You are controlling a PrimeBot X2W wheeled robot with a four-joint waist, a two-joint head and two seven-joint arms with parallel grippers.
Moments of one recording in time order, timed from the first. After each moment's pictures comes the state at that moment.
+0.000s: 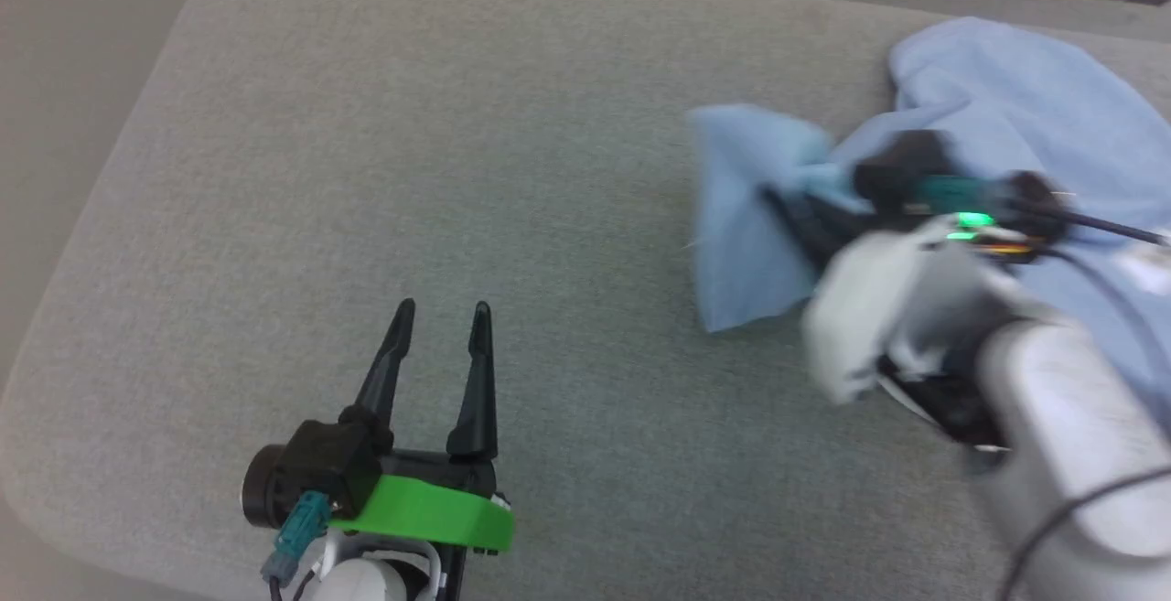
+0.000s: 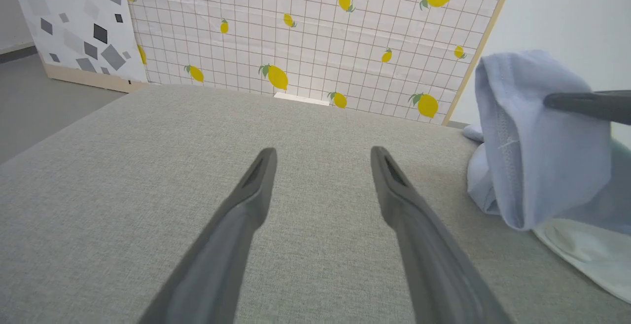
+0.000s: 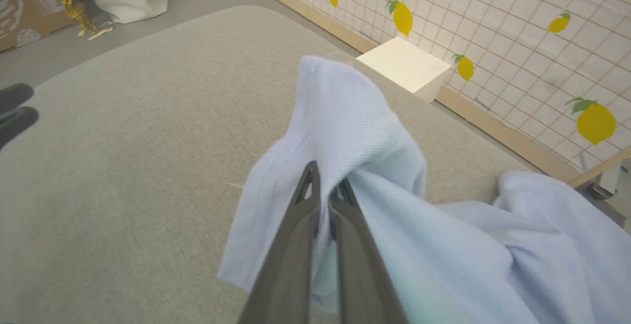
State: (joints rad) left arm -0.04 0.07 -0.26 -0.07 -0.26 0.05 -0.26; right arm -0.49 -0.29 0.38 -0.07 0.32 0.13 0.53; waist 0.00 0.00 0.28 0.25
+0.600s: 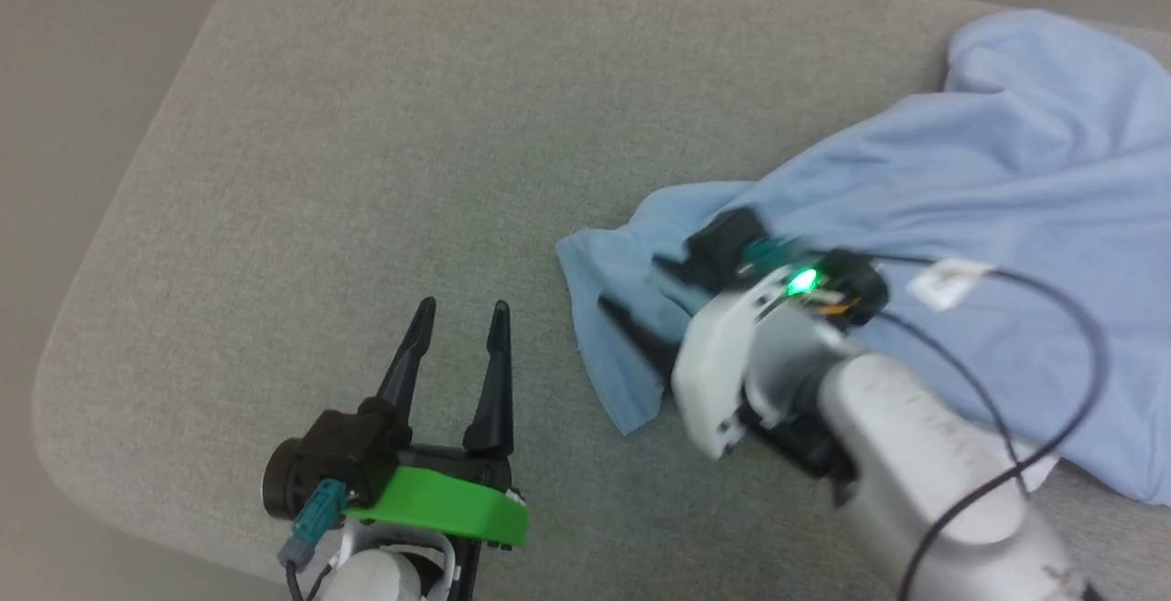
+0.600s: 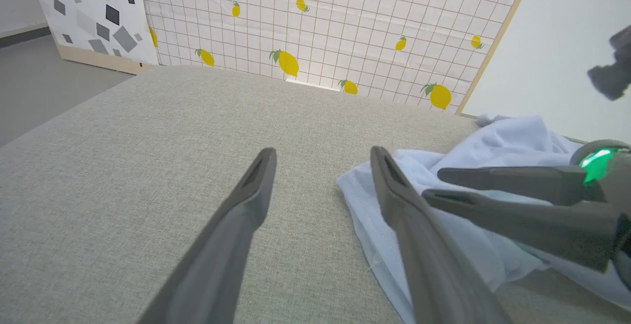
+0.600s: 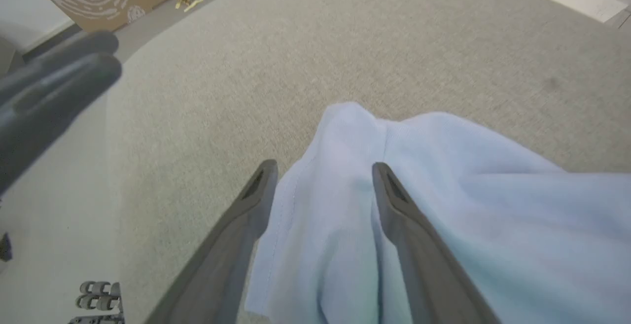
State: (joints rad) left arm -0.06 0.06 -0.28 -0.03 -0.28 0.04 -0.26; right arm -0.53 -0.11 0.55 0.26 0.36 0.13 0.41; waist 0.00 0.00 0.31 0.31
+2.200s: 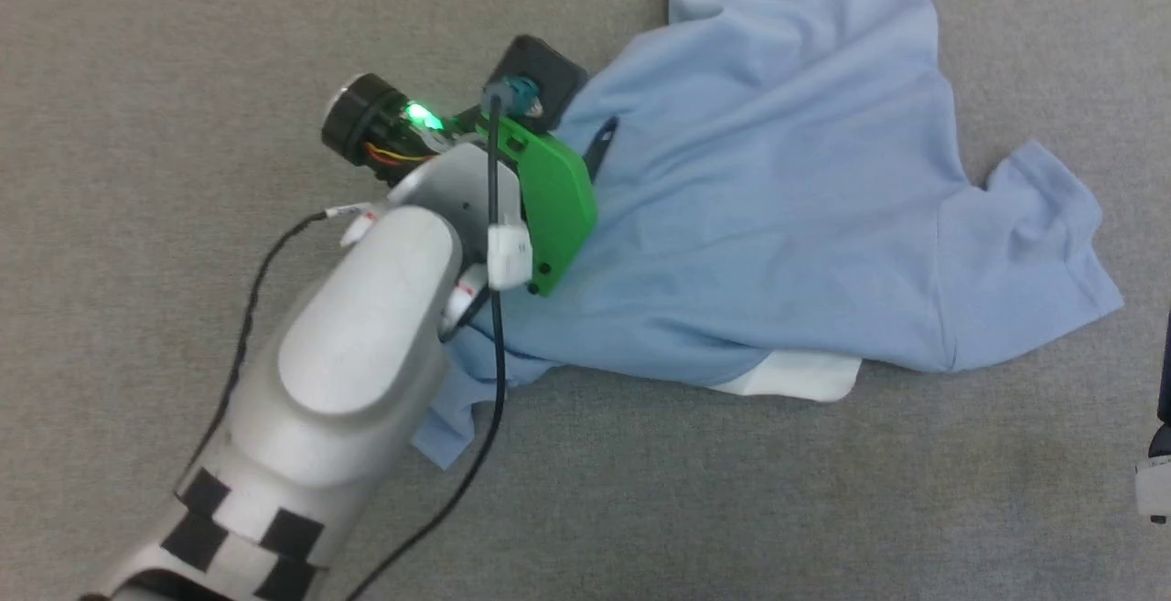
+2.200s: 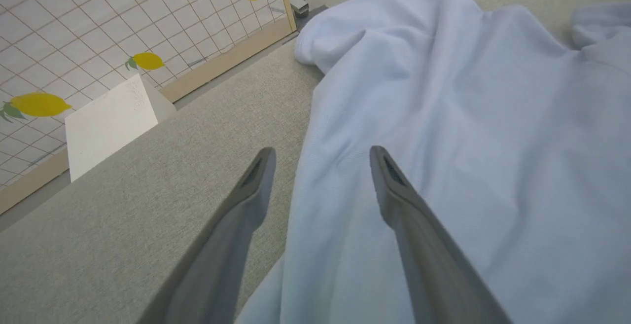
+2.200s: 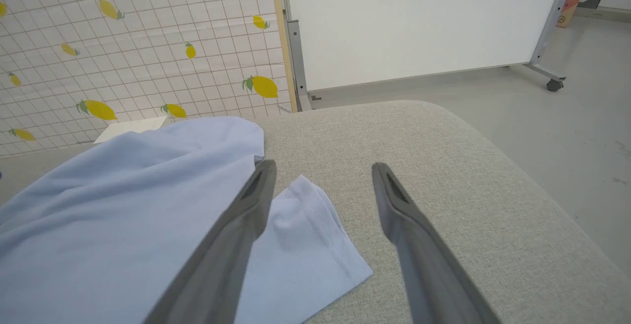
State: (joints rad) left arm -0.81 0.18 -0.55 0.33 -0.25 -0.12 0.38; right arm 0.04 -0.05 -0.36 -0.39 0.26 0.13 0.13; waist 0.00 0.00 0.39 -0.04
